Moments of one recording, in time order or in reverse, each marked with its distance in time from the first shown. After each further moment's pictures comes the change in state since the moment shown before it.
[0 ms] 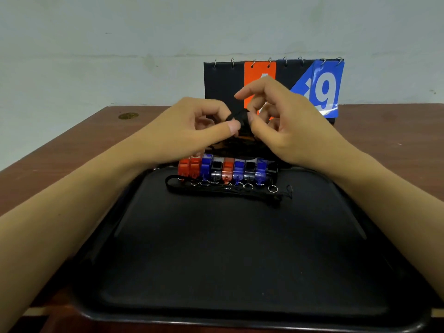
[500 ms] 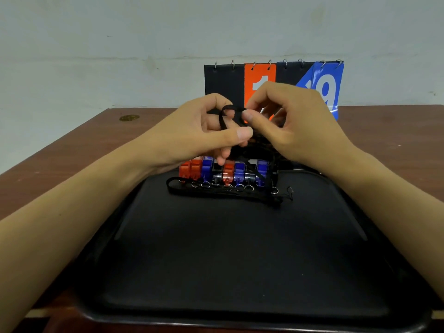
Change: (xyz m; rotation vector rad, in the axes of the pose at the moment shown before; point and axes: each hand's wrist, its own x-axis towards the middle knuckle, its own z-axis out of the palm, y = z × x) left_hand 0.002 0.000 0.007 -0.398 -0.073 -0.047; right_hand 0.002 -0.002 -0.004 -0.154 0.142 -0.068
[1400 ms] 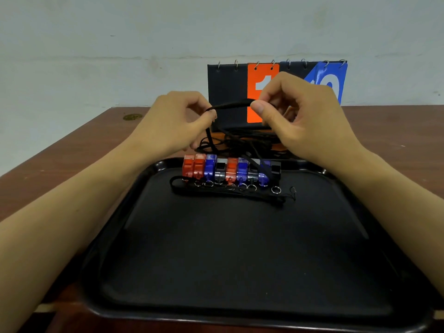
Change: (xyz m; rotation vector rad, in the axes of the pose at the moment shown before) left_hand 0.012 -0.019 -0.025 0.637 0.407 -0.011; right_hand -0.002 0.000 -0.004 0.053 0.075 0.024
